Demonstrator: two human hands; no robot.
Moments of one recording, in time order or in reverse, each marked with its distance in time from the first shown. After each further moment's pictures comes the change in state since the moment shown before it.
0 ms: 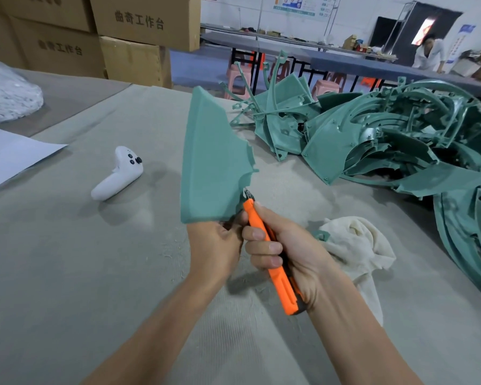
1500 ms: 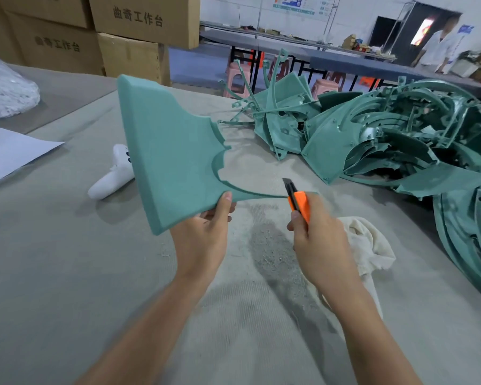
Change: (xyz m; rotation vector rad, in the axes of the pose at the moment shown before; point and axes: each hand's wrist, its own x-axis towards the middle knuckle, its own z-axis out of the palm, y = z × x) left_hand 0.006 0.002 -0.006 -0.130 0.179 -0.034; right_hand -0.010 -0.004 -0.048 -1.566 0.759 -0.727
